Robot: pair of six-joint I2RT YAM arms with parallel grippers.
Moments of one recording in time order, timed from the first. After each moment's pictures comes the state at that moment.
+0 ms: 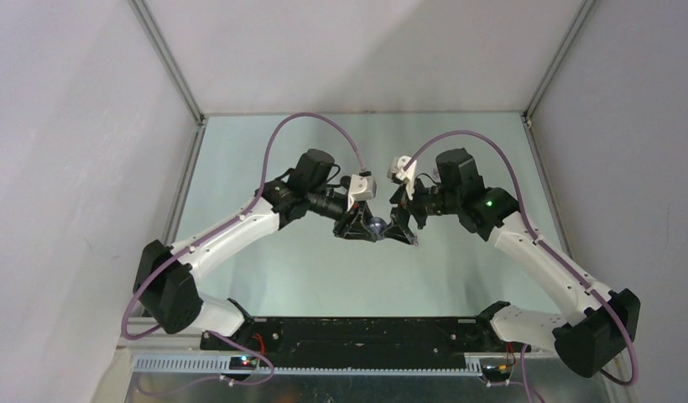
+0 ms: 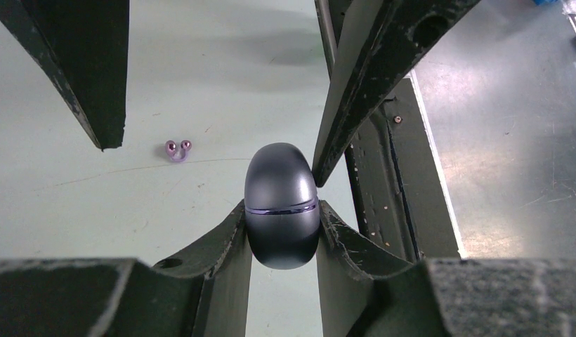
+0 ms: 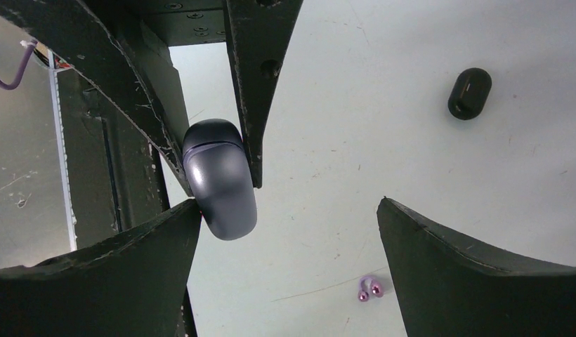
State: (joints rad) left arm -0.71 1.41 1.14 -0.38 0.96 0.37; right arm 0.55 1.16 1.09 -0.54 -0.66 -0.36
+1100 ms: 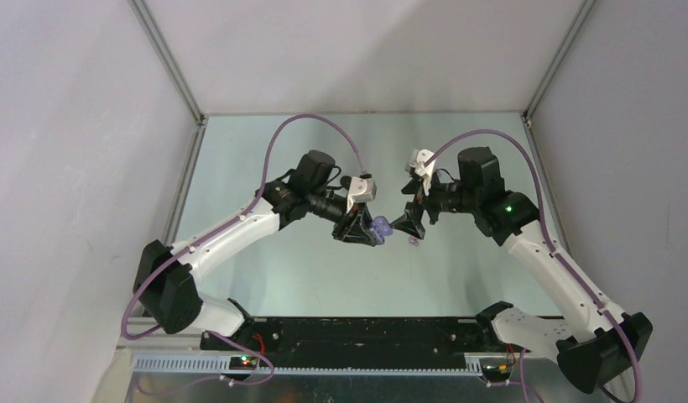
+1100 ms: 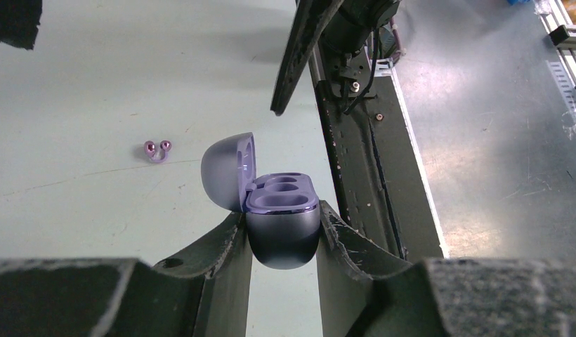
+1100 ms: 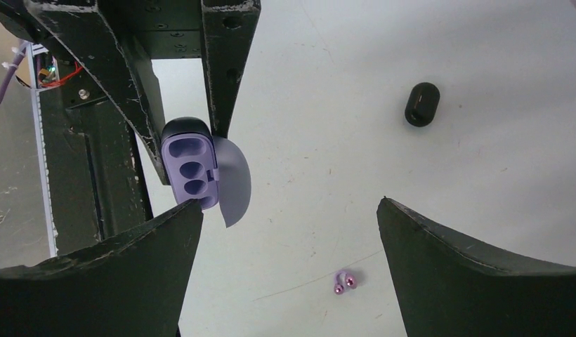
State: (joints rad) left arm -0.71 1.41 1.14 -0.41 1.00 0.37; right arm 0.48 1.08 1.09 -0.54 -0.68 -0.37
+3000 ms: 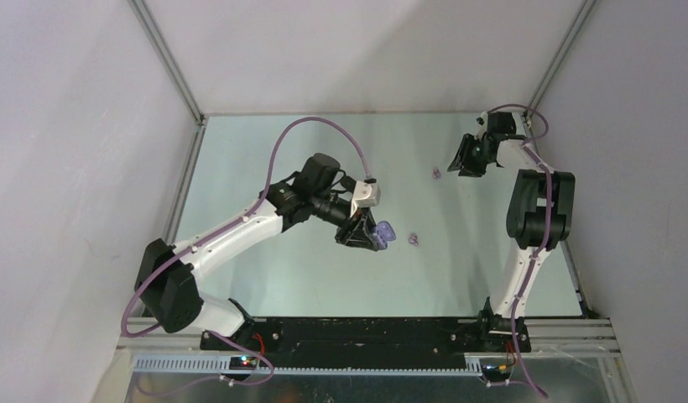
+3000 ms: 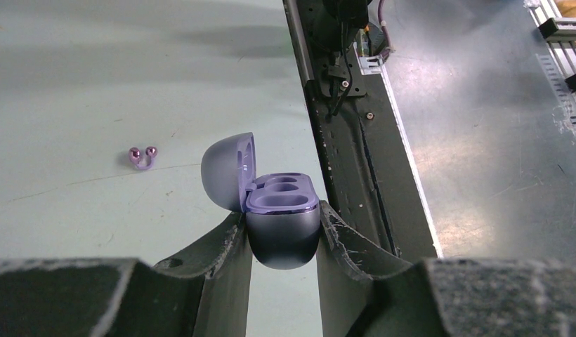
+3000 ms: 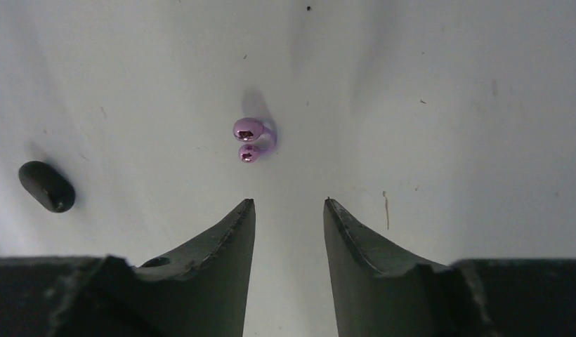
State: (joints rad) left arm -0.75 1.42 1.14 -0.41 1.00 0.37; right arm -0.09 2.01 1.51 -0.49 -0.34 0.26
